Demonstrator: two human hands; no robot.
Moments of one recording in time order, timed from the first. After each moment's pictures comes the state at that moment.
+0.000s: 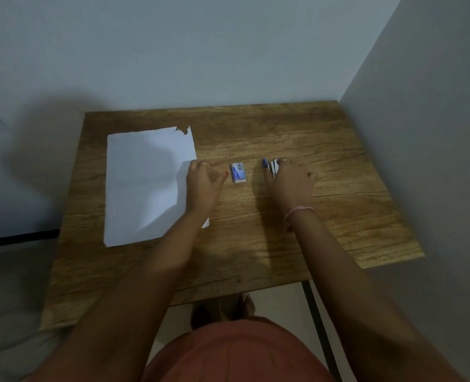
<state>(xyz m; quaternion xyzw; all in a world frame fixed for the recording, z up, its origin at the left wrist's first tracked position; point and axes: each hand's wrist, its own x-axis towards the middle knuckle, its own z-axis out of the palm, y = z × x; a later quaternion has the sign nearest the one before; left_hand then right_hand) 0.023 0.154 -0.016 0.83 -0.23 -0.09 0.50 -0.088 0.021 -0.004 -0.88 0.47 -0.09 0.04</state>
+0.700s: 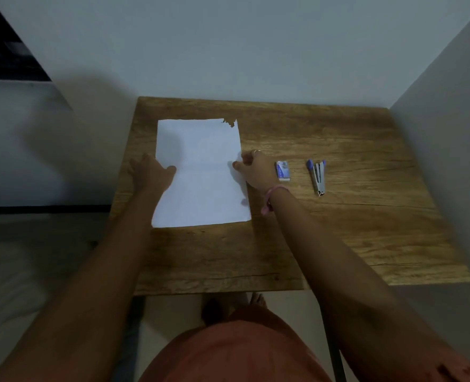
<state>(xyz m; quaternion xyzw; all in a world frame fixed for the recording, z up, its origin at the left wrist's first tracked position) 0.142 0.292 -0.020 0.94 -0.04 -0.14 0.30 0.024 0.102 -0.009 -0.85 0.33 -0.05 0.41</state>
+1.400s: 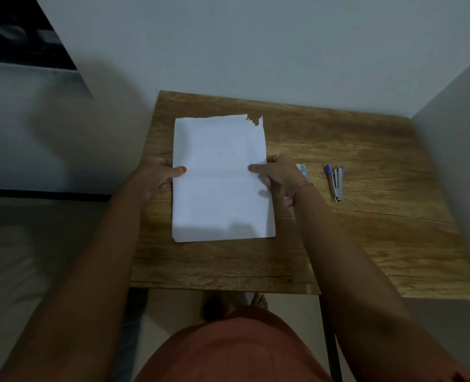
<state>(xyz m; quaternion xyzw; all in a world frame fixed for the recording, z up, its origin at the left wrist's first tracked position) 0.153 0.340 -0.007 0.80 -0.03 -0.33 0.50 0.022 0.103 0.006 -0.67 0.40 0.01 0.63</state>
